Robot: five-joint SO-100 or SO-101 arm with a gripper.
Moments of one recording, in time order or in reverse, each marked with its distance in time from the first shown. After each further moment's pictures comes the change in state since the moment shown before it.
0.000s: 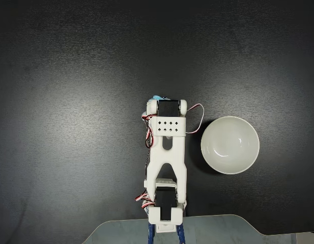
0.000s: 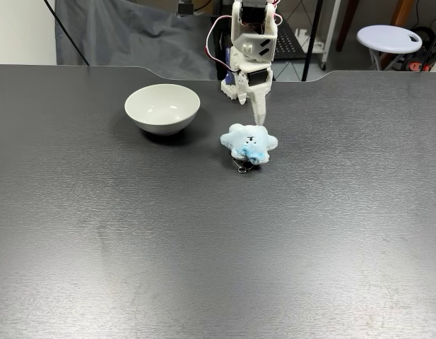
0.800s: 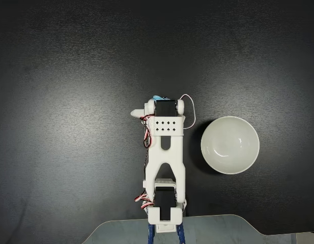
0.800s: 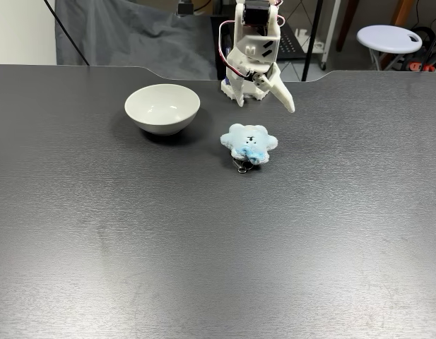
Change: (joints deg) arm -1.1 0.0 0.9 0.0 -39.8
